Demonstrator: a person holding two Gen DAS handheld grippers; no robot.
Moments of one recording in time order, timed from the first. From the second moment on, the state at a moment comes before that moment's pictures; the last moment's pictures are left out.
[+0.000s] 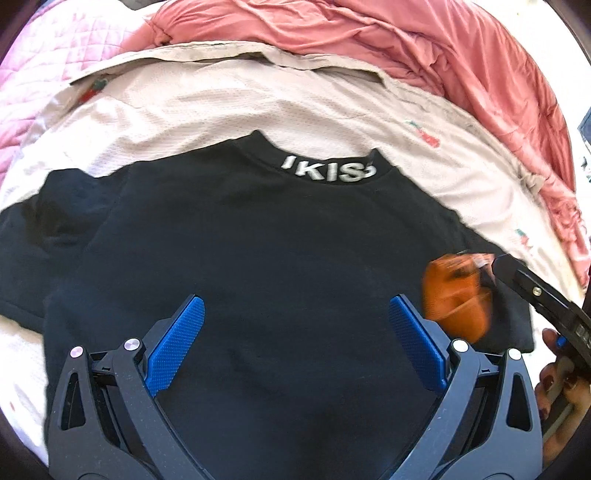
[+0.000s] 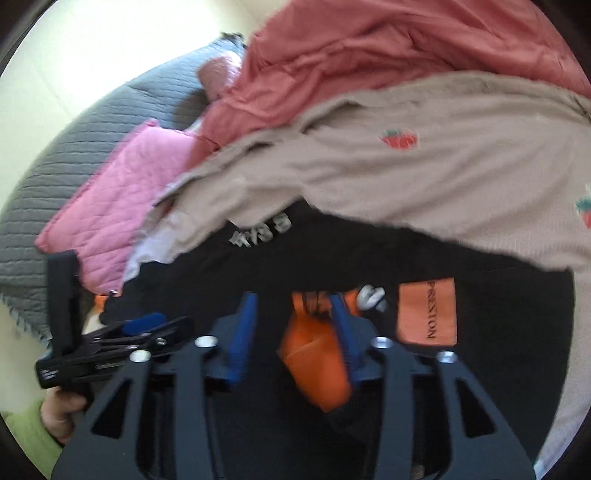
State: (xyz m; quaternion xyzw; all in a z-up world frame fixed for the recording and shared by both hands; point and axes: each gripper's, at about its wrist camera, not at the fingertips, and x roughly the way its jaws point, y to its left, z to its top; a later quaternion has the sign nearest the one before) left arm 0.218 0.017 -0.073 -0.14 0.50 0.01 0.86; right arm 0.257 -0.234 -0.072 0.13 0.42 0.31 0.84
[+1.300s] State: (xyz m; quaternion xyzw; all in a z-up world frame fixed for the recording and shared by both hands) left arm 0.227 0.054 -0.010 -0.21 0.39 0.01 0.90; right arm 0.270 -0.301 -0.070 0.11 0.40 0.14 0.90
